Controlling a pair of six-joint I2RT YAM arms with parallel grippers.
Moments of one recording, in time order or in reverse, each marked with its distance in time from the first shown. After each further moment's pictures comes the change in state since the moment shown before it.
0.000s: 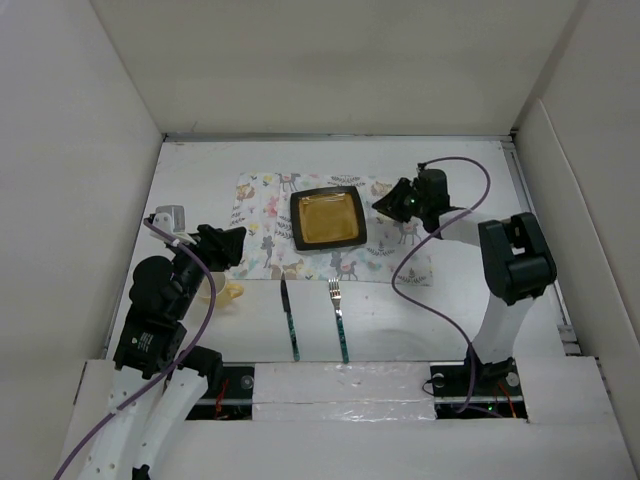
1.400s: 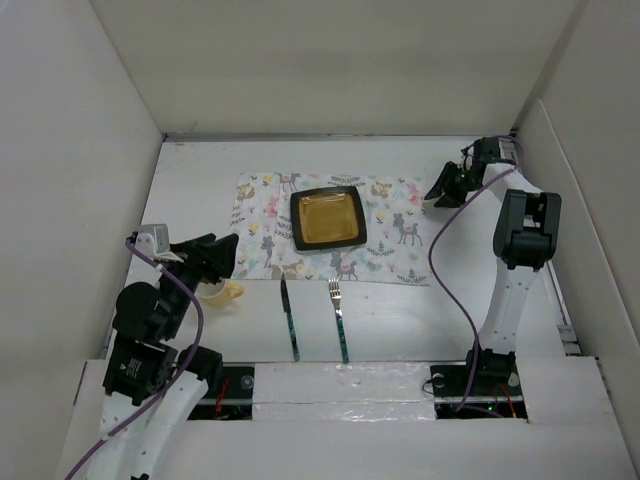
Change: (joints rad) left arm -0.032 -0.143 0.000 -0.014 -0.024 0.002; right arm -0.375 0.332 0.660 -0.900 -0.100 -0.471
